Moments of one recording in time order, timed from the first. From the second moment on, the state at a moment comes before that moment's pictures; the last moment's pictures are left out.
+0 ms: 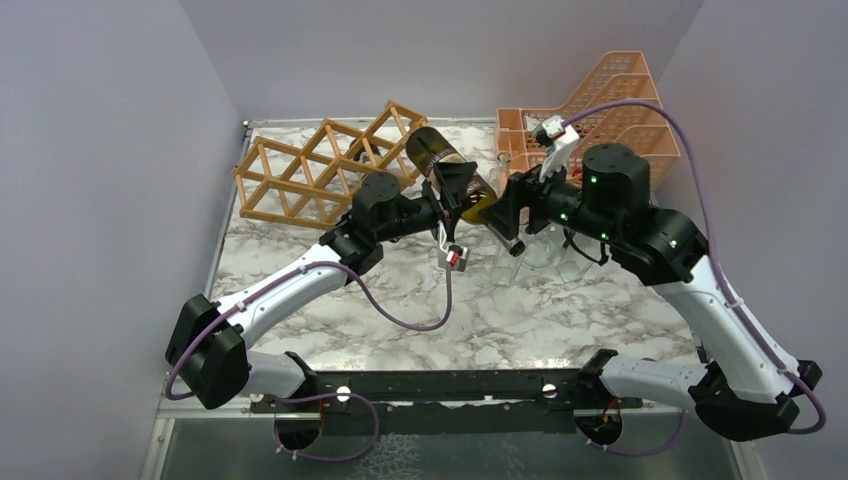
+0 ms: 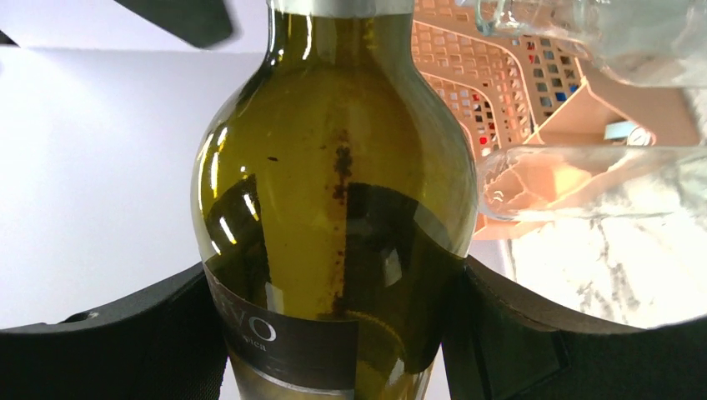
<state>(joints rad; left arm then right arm) -0.74 1.33 1.01 0.29 0.51 1.48 0.73 1.08 1.53 -0.73 -0.09 0.21</state>
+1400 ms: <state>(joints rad) -0.77 1.33 1.06 0.12 0.37 1.82 0.73 1.19 1.28 -0.67 -0.11 0.23</state>
